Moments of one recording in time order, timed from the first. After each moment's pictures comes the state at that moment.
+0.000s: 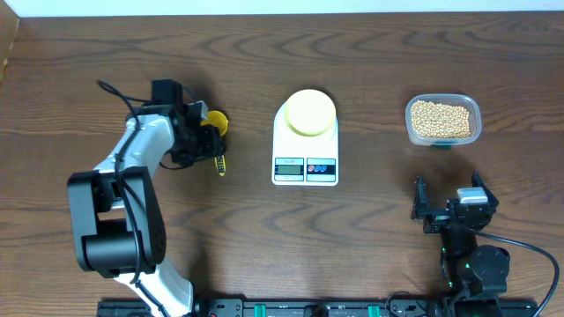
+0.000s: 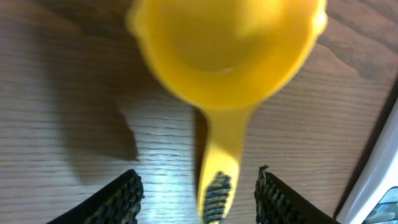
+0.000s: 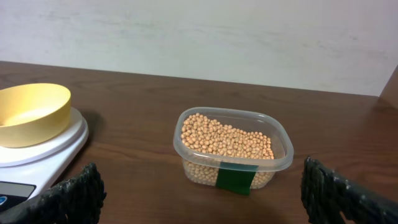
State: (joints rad) left arm 0.09 1.87 1.16 -0.71 0.31 -0.08; right arm 0.06 0.01 0.01 -0.07 0.02 -0.07
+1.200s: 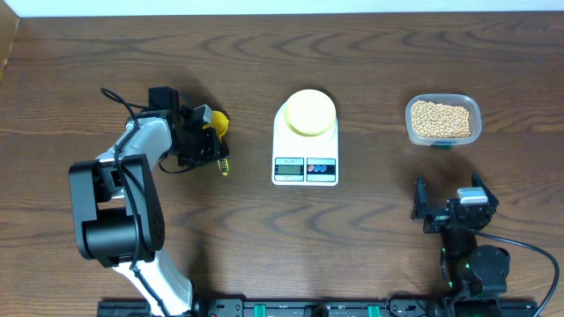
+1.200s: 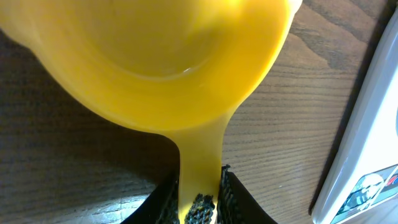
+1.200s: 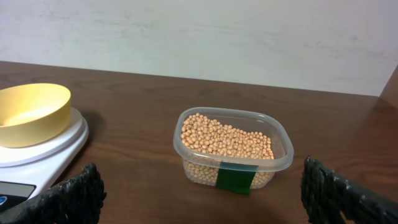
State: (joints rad) left arm 0.11 1.94 1.13 -0.64 0.49 -0.04; right arm 0.06 0.01 0.01 -0.07 0.02 -0.07
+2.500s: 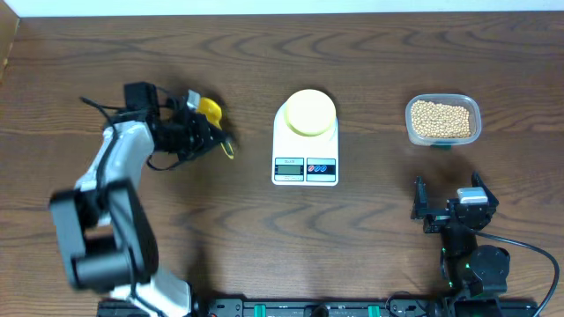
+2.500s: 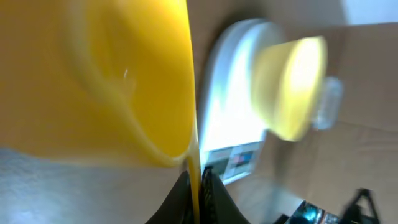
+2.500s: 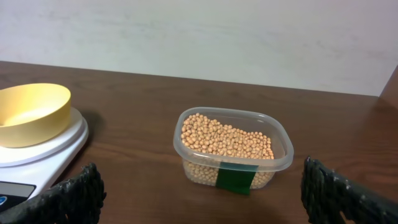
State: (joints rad) left arm 0.18 1.74 1.13 -0.67 0.86 -0.21; right arm 0.06 0.01 0.01 -0.07 0.02 -0.07
